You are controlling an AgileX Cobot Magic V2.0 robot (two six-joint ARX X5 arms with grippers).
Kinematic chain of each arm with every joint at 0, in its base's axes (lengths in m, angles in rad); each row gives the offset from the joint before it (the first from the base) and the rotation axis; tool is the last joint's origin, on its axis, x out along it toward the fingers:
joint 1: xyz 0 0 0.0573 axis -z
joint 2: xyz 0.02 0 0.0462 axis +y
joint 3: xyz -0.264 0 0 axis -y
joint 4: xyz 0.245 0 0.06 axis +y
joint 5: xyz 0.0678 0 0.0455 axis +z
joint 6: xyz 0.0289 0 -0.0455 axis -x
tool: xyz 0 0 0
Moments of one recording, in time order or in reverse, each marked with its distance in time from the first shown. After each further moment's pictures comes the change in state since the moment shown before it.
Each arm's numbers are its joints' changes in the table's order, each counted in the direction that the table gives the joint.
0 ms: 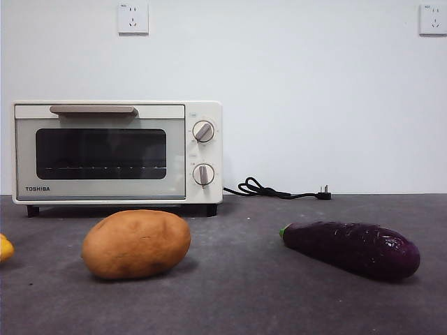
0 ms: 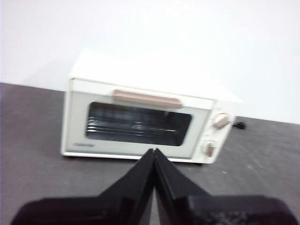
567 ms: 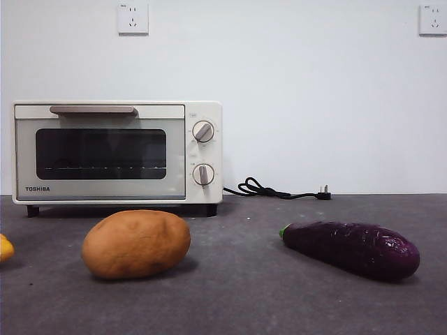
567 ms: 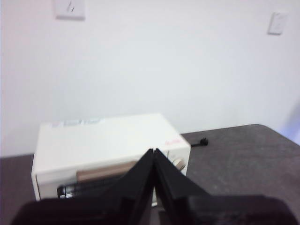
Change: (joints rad) left arm 0.031 0.370 0.666 0.251 -0.126 -0.158; right arm -0.001 0.443 0.688 0.276 0.165 0.110
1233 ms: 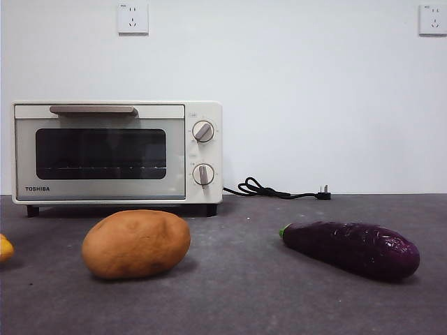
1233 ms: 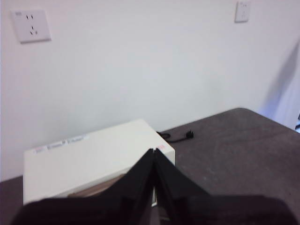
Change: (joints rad) left arm 0.105 0.191 0.325 0.198 0.005 -0.124; right arm -0.054 0.281 0.427 0.317 0.240 0.016
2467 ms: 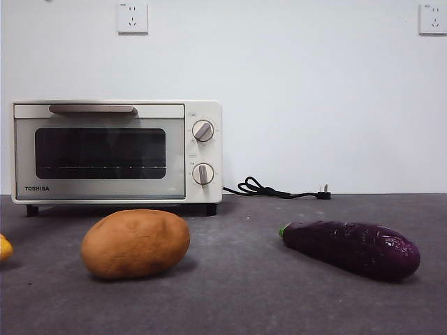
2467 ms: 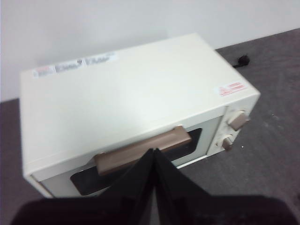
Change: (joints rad) left arm -0.147 0.554 0.000 -0.155 -0.022 -0.103; right arm -0.299 0.147 0.000 0.357 -0.030 0.181
